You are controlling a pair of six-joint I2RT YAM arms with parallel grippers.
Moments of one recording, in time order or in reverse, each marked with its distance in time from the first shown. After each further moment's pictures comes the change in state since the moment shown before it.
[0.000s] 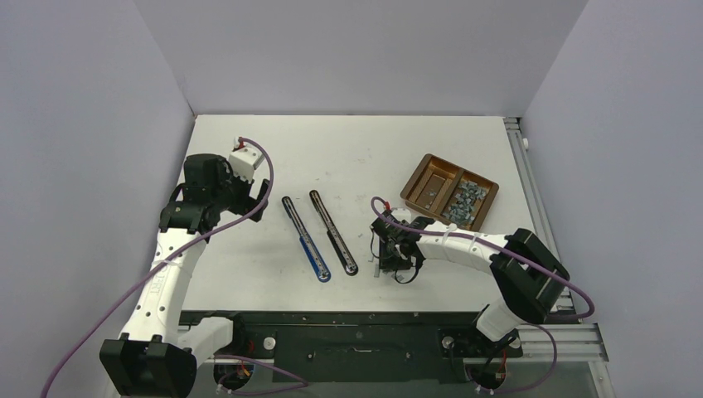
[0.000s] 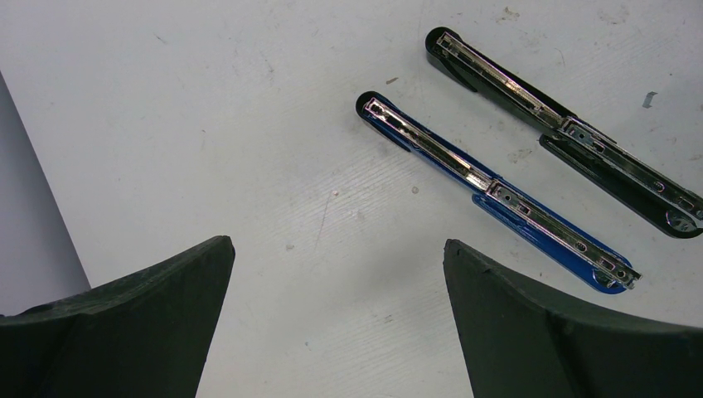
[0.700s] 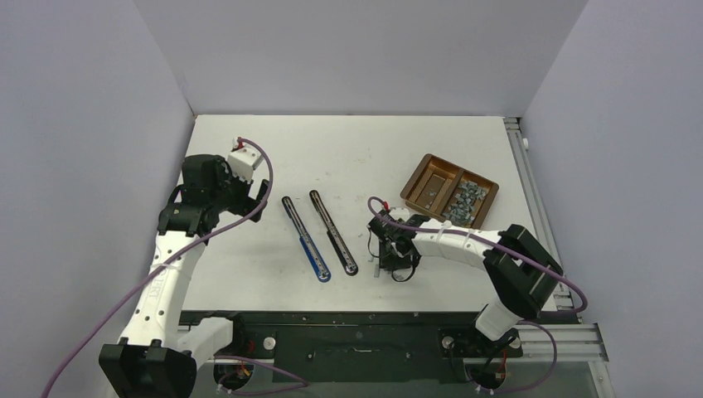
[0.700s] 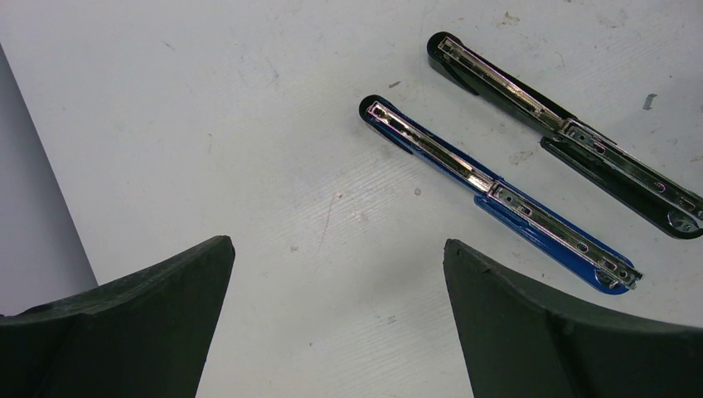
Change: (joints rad) left arm 0.000 -0.016 0.000 0.000 -0.002 0.007; right arm 0.001 0.035 0.022 -0.032 0.033 -0.003
